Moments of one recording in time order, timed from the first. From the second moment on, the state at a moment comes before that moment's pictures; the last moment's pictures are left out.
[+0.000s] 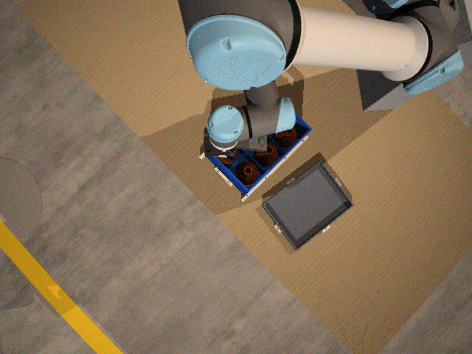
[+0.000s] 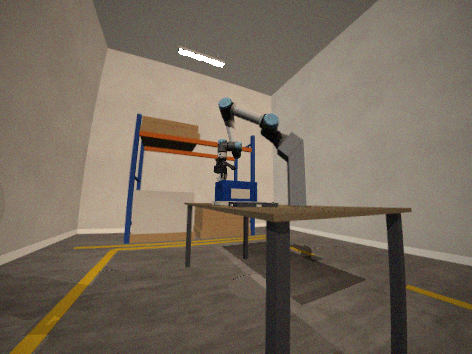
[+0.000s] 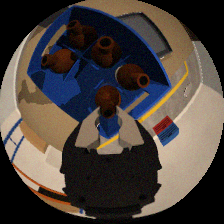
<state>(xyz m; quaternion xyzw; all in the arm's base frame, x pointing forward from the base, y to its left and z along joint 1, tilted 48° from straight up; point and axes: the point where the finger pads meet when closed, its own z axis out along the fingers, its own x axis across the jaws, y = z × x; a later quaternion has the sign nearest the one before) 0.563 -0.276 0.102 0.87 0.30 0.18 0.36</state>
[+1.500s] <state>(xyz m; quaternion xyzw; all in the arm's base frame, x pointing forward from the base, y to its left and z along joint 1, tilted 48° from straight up) 0.557 -0.271 0.109 0.87 0.30 0.18 0.36</state>
